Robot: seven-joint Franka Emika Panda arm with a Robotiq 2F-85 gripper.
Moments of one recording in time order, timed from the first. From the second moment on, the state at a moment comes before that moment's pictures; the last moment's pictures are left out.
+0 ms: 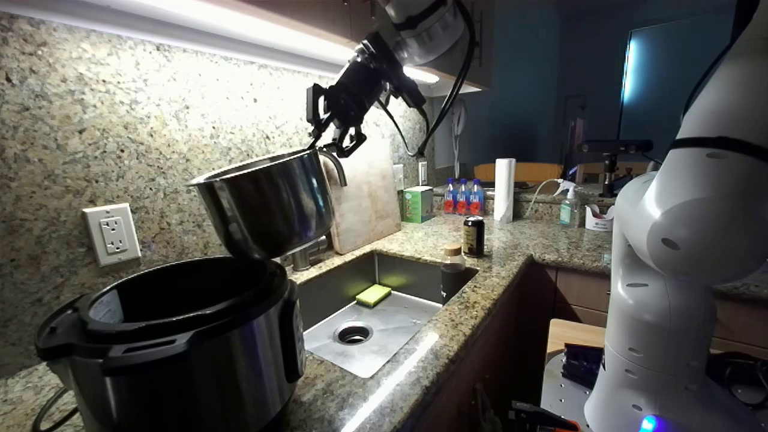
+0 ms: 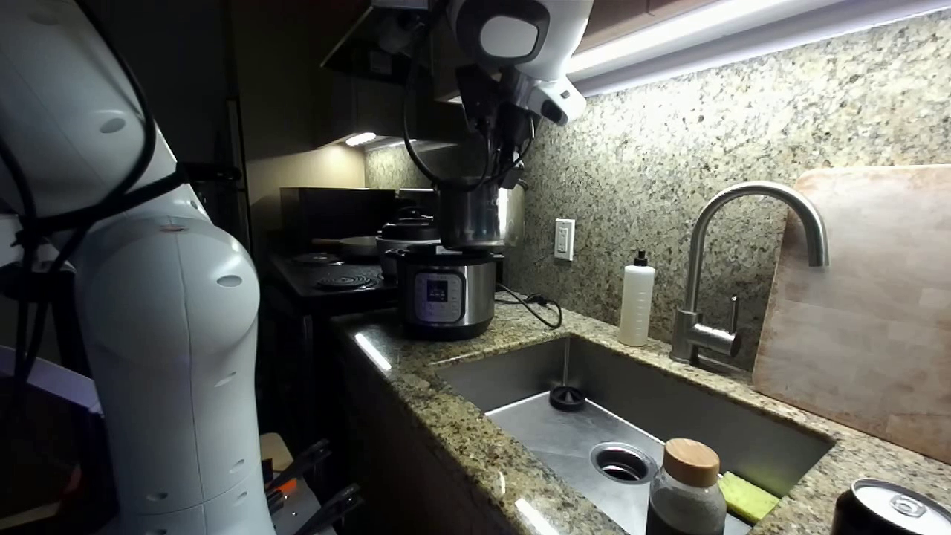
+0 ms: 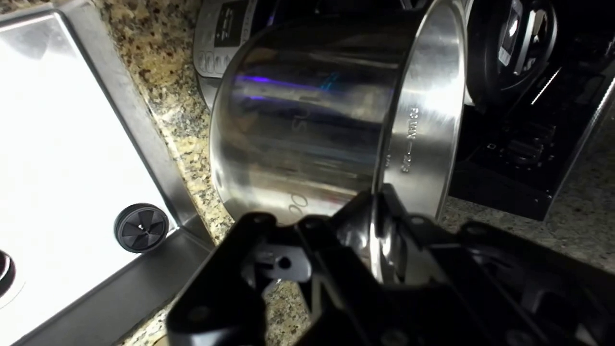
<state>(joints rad) 0.01 -0.42 -0.08 -2.26 0.78 2.00 0.11</state>
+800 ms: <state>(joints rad) -0.03 -0.45 -0.11 -2.30 0.80 2.00 0.11</state>
